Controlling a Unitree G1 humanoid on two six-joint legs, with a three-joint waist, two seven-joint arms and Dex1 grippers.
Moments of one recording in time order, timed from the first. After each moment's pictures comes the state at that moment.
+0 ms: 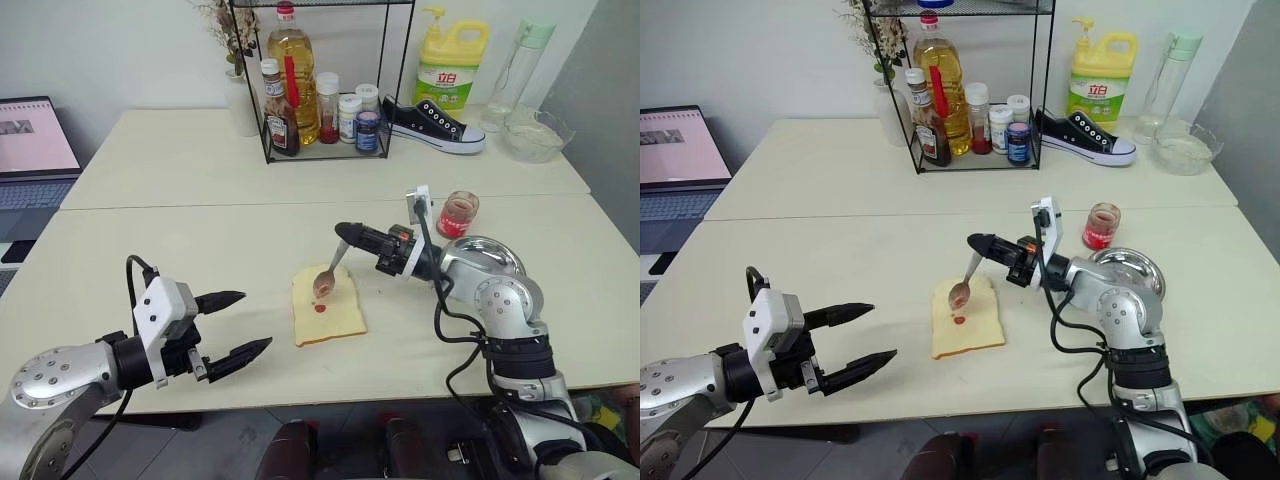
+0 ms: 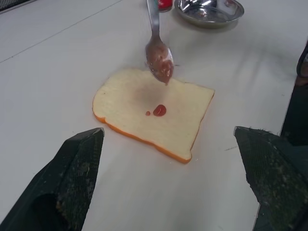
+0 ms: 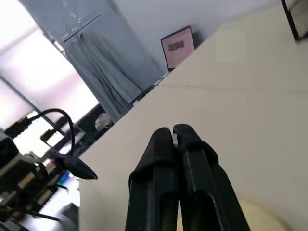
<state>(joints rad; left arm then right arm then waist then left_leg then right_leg) 0.28 0.81 0.40 -0.67 -0.66 0.56 -0.89 -0.58 -0.17 -0.07 -0.03 0.91 0.99 0.48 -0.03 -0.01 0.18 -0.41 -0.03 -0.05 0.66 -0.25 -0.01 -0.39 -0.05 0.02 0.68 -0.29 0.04</state>
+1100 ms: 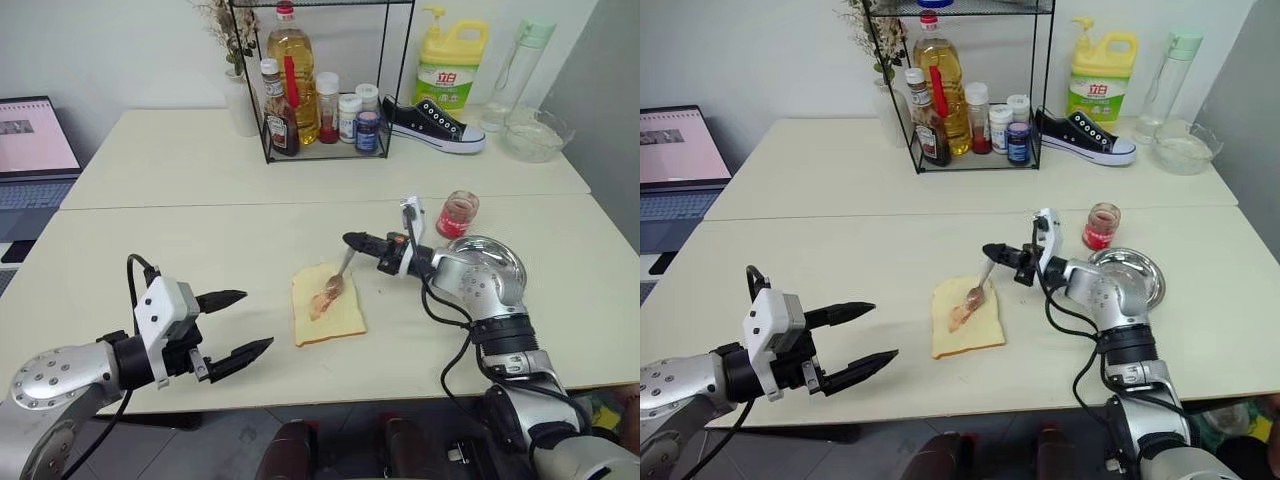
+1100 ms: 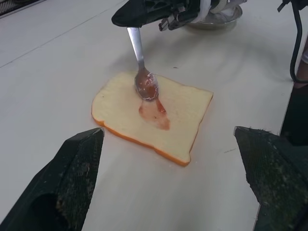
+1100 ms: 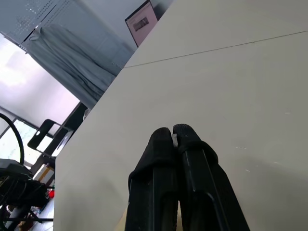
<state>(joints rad) 0.27 0.82 0.40 -0.68 -0.66 0.56 -0.88 -0.68 -0.20 -0.06 0.28 0.68 0.84 0.65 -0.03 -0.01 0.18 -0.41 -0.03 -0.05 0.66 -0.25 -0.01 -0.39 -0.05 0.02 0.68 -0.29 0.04</state>
